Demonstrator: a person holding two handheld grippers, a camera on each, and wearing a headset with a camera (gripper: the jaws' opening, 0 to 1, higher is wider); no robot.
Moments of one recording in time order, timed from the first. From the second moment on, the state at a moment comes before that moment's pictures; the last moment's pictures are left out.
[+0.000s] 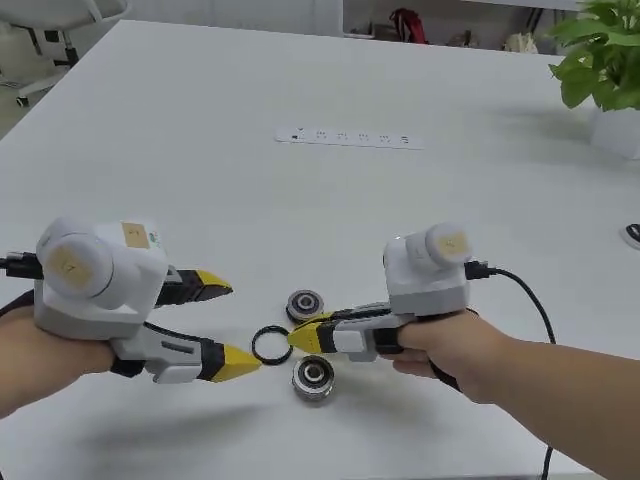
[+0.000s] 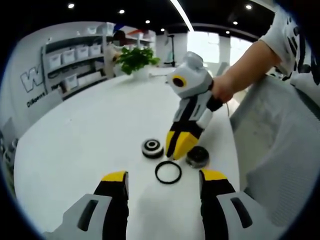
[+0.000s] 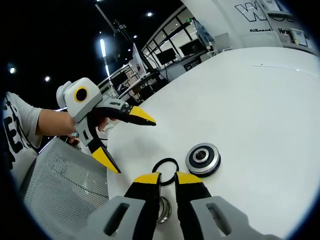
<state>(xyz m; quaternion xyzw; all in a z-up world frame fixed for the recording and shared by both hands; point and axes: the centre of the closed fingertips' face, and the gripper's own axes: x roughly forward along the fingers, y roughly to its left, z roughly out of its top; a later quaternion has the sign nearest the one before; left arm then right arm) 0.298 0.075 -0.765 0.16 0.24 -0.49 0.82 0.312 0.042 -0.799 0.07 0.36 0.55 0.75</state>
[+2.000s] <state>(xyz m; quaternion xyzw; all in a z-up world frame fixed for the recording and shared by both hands) 0.344 0.041 -0.772 0.14 0.25 -0.49 0.82 0.347 0.007 -0.798 -0.07 0.30 0.54 0.78</state>
